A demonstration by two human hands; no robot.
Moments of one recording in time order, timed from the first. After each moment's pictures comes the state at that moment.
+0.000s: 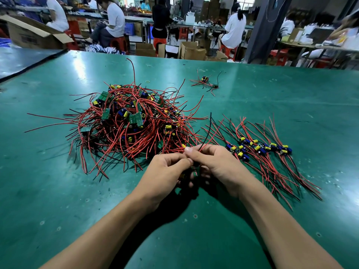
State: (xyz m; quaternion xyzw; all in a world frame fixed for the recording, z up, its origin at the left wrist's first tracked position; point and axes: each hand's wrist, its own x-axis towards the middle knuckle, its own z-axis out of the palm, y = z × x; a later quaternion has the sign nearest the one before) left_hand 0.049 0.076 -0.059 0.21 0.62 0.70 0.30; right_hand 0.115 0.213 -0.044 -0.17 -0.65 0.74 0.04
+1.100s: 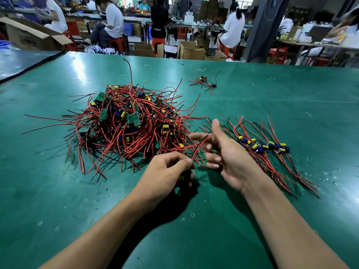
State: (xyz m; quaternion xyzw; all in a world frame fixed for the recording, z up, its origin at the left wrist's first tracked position) left_hand 0.050 0.077 -0.061 0.25 0.64 0.67 0.27; right_hand 0.109 0.231 -0.037 -0.18 -0.56 0.80 0.09
